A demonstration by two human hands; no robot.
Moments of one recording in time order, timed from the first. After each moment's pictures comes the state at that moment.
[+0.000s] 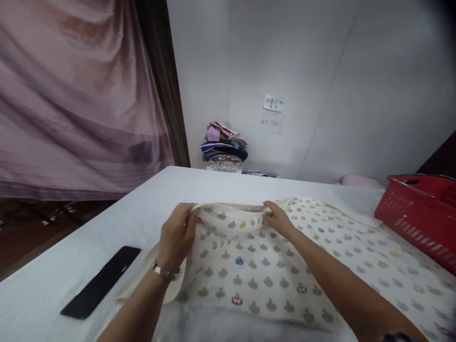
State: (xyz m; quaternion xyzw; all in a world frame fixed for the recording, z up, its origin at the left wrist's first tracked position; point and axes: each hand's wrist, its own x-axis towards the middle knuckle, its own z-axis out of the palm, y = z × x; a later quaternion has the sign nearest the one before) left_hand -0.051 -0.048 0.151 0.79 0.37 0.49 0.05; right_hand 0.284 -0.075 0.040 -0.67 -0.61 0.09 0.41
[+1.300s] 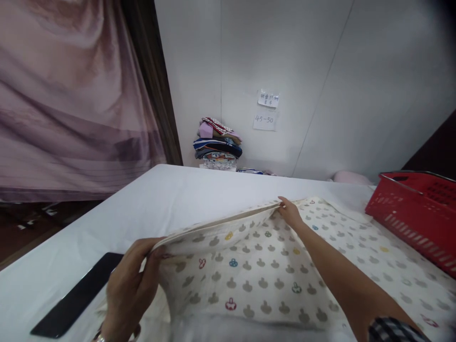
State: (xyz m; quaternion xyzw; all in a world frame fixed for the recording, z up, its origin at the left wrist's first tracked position) left_hand -0.097 -0.080 0.131 0.78 0.40 0.49 0.02; right_hand 0.364 -0.076 0.019 -0.78 -0.51 0.03 0.35
